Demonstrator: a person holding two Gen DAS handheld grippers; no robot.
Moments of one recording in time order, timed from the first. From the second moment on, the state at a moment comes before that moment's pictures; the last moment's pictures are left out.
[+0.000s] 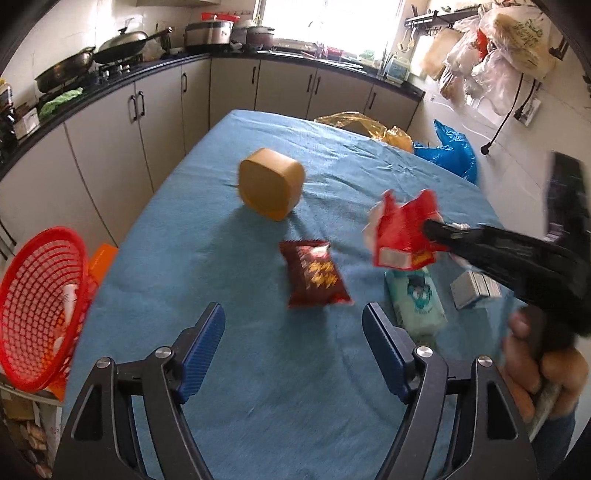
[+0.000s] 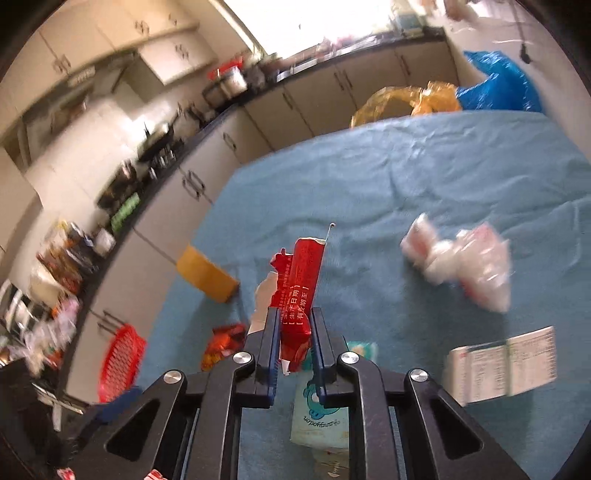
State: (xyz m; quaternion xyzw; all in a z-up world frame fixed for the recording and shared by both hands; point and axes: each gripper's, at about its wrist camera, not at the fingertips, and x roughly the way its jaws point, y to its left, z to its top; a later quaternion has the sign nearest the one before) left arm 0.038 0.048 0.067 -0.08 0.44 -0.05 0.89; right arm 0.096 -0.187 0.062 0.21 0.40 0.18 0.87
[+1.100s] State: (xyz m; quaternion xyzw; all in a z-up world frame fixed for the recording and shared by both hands) left arm 0.040 0.075 0.044 -0.05 0.34 0.04 0.94; right arm 0.057 -0.134 0.066 0.14 0.36 0.23 0.89
